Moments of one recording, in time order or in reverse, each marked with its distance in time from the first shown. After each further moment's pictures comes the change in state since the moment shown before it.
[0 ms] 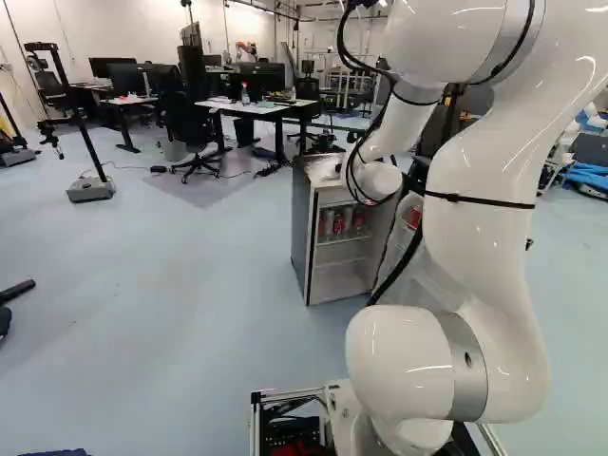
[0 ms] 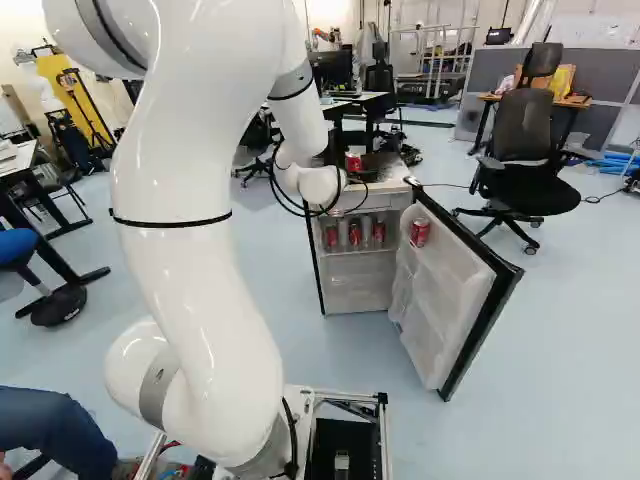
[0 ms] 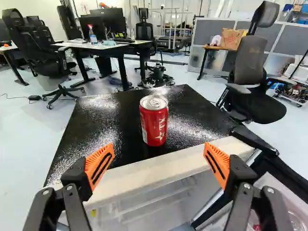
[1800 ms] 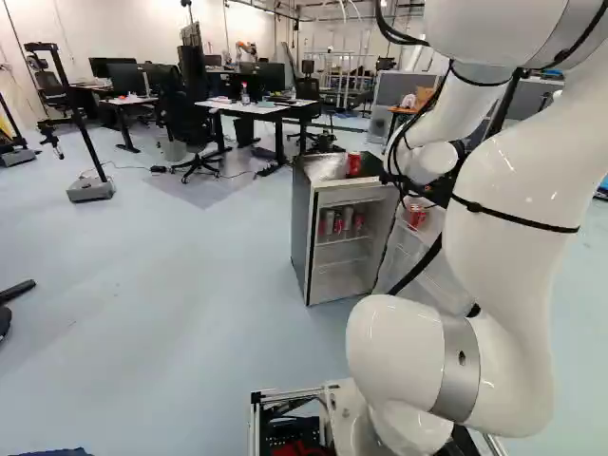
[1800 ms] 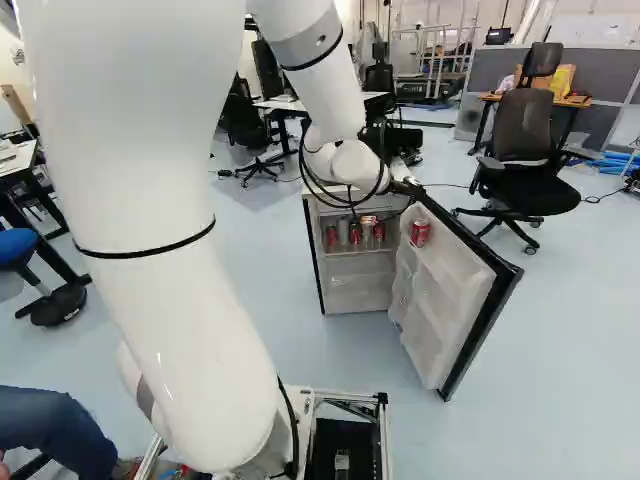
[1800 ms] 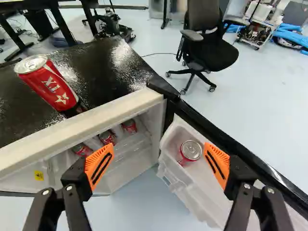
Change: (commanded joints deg) arm -14.6 8.5 0.1 0.0 -28.1 0.0
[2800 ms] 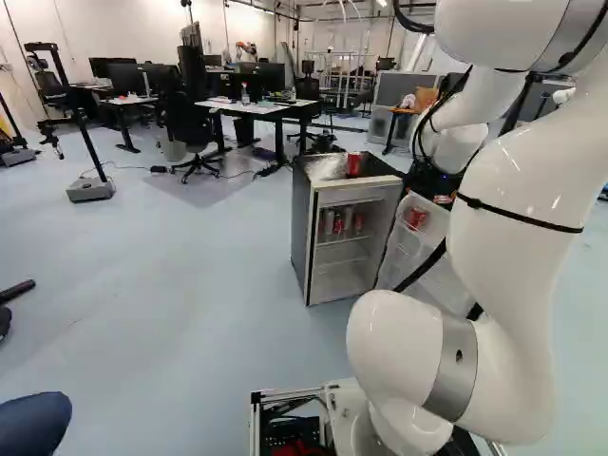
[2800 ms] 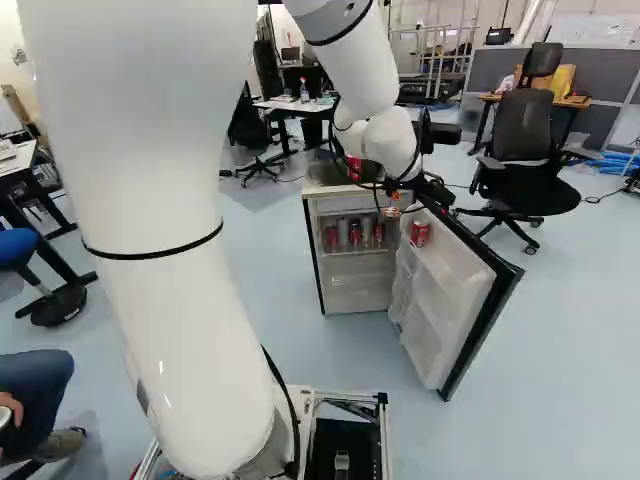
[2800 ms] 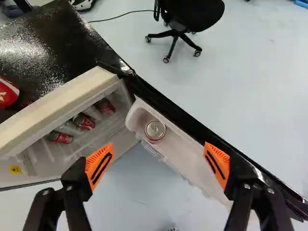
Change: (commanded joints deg) arm -6.6 -1.5 -9.3 0.0 -19.9 0.0
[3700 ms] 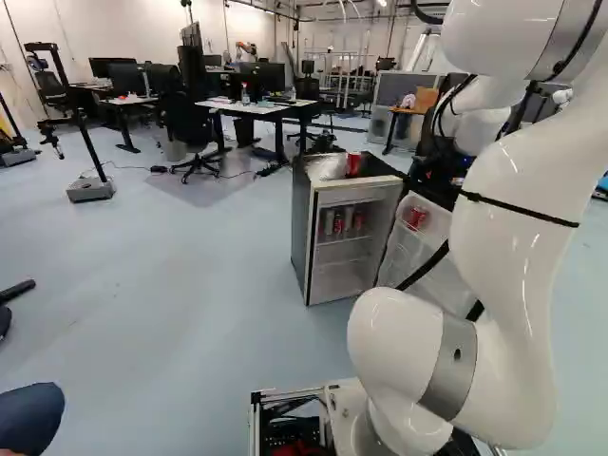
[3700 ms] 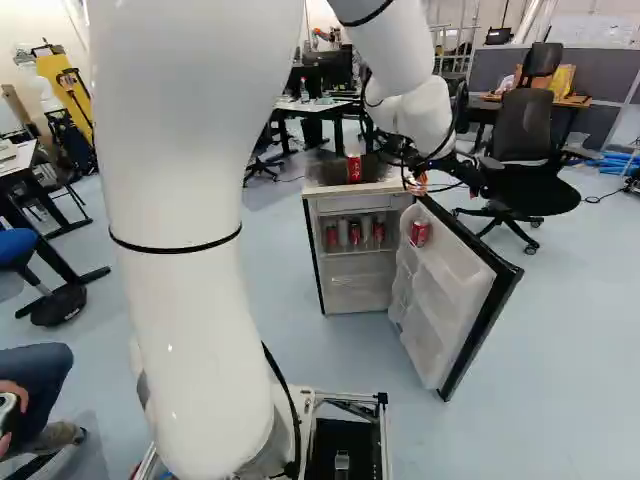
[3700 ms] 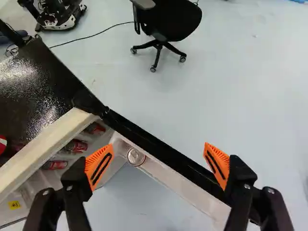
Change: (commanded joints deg) arm -4.4 -4.6 -12.0 3.8 -6.7 0.0
